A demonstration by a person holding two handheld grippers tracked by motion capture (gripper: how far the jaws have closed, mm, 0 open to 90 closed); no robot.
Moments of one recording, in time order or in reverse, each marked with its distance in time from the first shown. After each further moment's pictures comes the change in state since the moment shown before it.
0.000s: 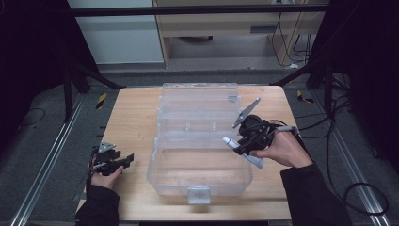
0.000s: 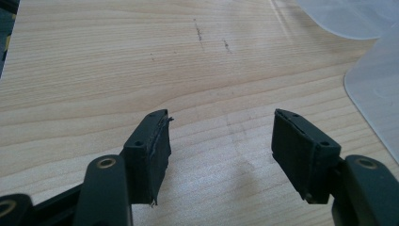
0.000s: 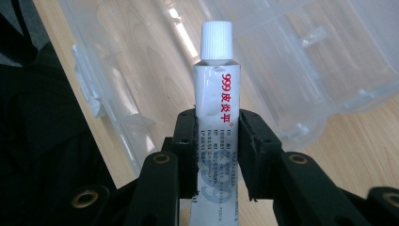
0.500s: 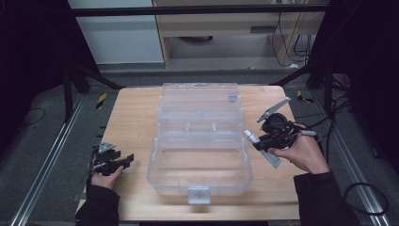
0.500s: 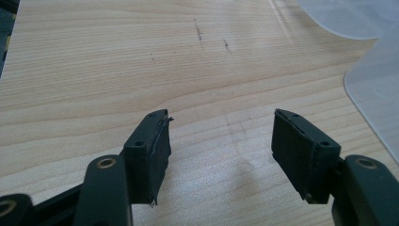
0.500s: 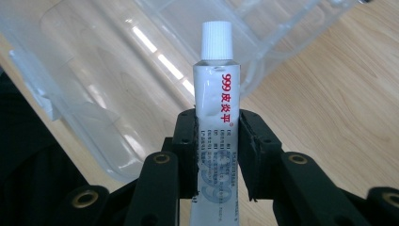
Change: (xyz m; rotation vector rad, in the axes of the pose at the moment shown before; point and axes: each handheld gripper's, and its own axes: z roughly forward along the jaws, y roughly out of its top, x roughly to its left) left arm 0.000 0.000 0.000 0.000 0.001 0.001; right arm -0.021 -0.044 -0.019 -0.047 -0.114 0.213
